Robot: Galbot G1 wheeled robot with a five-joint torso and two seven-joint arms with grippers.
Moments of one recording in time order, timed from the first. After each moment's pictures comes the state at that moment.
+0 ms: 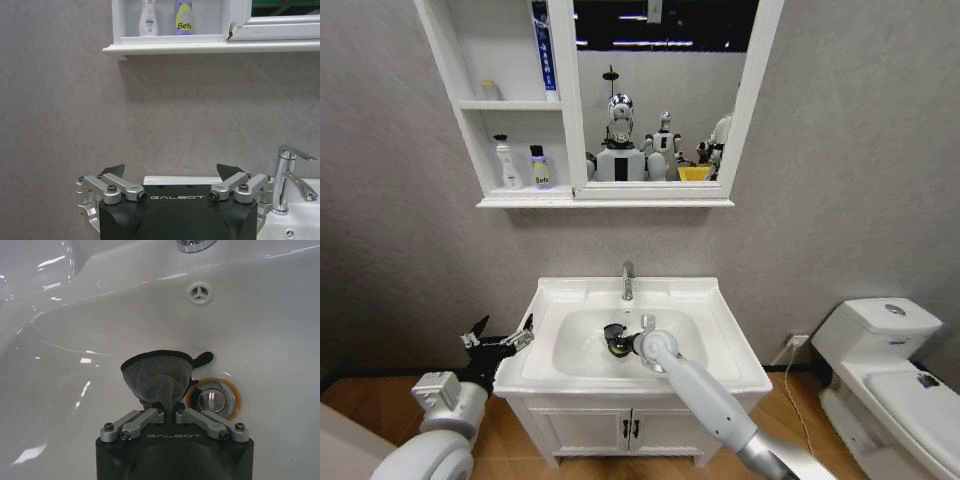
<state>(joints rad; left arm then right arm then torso) 1.69 -1.23 -0.76 -2.50 -0.45 0.43 -0.21 -0.69 1.36 -0.18 1.42 1.19 -0.69 0.61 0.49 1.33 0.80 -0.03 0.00</state>
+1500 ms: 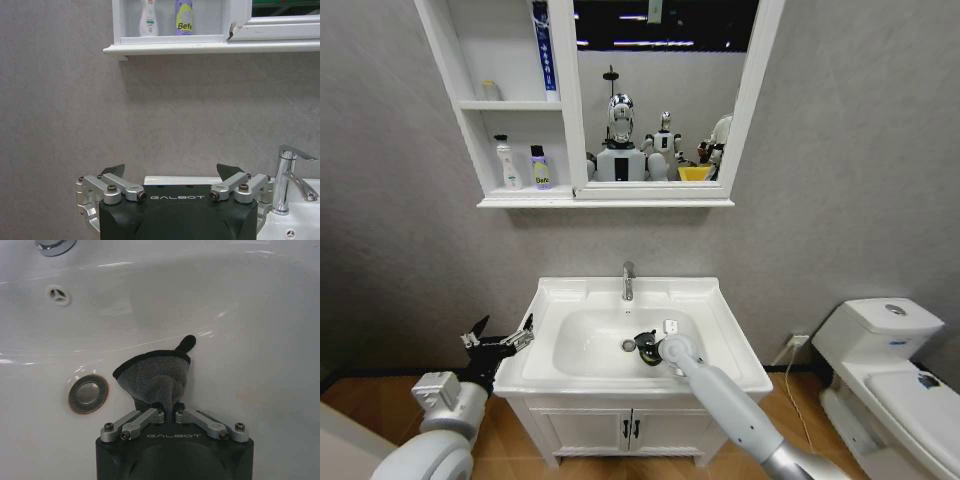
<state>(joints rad) 1.69 -1.23 -0.76 -2.50 -0.45 0.43 -0.21 -0.78 1.15 -0.06 1.54 1.23 -0.74 0.72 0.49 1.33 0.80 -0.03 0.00</state>
